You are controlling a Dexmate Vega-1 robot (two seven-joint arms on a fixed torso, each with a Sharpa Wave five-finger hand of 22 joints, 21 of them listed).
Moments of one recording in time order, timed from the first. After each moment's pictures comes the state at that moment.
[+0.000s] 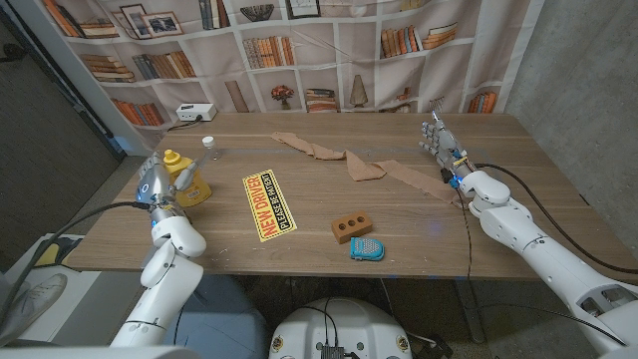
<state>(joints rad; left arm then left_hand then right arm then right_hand) 1.30 0.30 -0.06 -1.87 0.59 0.47 0.56 0.55 0.00 0.35 -0.14 0.18 0.11 0.03 0.20 0.19 0.13 0.07 0.28 0.30 0.12 0.21 0.23 0.22 0.23 0.06 0.26 0.20 -0.79 -0.59 -0.36 -1.26 0.60 0.26 0.06 0.22 0.06 0.00 -0.03 0.20 0.02 0.03 0.20 0.19 0.01 0.06 0.20 0.19 -0.09 -0.01 0.20 0.20 0.07 0.13 0.18 0.17</state>
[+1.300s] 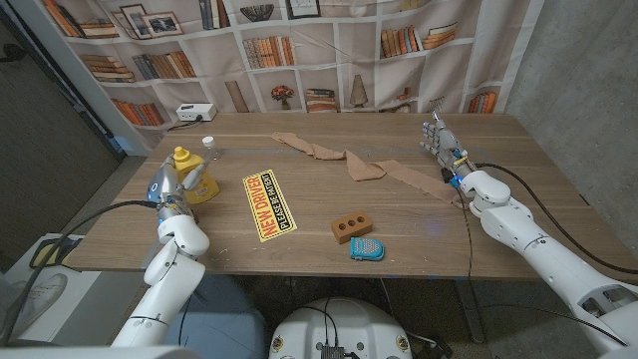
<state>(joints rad) 1.27 0.31 -0.05 -1.82 0.54 0.39 0.53 0.69 0.05 0.35 -0.16 0.19 0.37 0.00 0.31 0.25 0.40 -0.07 0.47 0.40 0.57 -0.04 0.39 0.27 0.50 0.09 0.43 0.26 -0.80 -0.59 -0.36 -1.27 0.60 0.25 0.05 0.21 0.07 0.00 -0.03 0.20 0.02 0.03 0.20 0.19 0.01 0.06 0.20 0.19 -0.09 0.00 0.20 0.20 0.07 0.13 0.18 0.17</state>
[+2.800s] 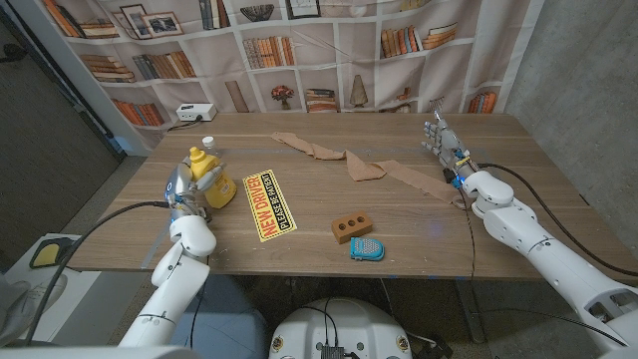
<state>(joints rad) 1.25 0.29 -0.03 -1.75 0.46 0.21 0.52 0.88 -0.07 0.37 -0.13 0.25 0.45 -0.03 0.74 0.80 0.61 -0.13 0.99 0.96 0.76 -0.16 0.88 0.68 0.50 0.05 0.86 0.53 -0.82 -0.61 -0.35 -1.31 0.61 0.24 0.04 0.21 0.07 0.00 -0.03 0.20 0.02 0.03 0.20 0.19 0.01 0.06 0.20 0.19 -0.09 0.00 0.20 0.20 0.07 0.13 0.18 0.17</state>
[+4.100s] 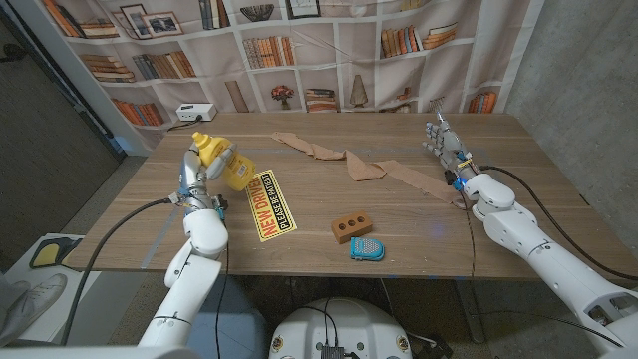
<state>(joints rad) 1.25 0.18 -0.03 -1.81 0.32 -0.02 0.55 0.91 -0.08 0.40 -0.12 0.22 0.46 -0.04 0.78 0.81 0.63 -0.12 0.99 0.93 0.78 -0.18 0.90 0.66 0.48 0.03 0.99 0.57 -0.84 -0.60 -0.34 -1.30 0.62 0.28 0.05 0.21 0.07 0.00 -0.04 0.20 0.02 0.03 0.20 0.19 0.01 0.06 0.20 0.19 -0.09 0.00 0.20 0.20 0.07 0.13 0.18 0.17</state>
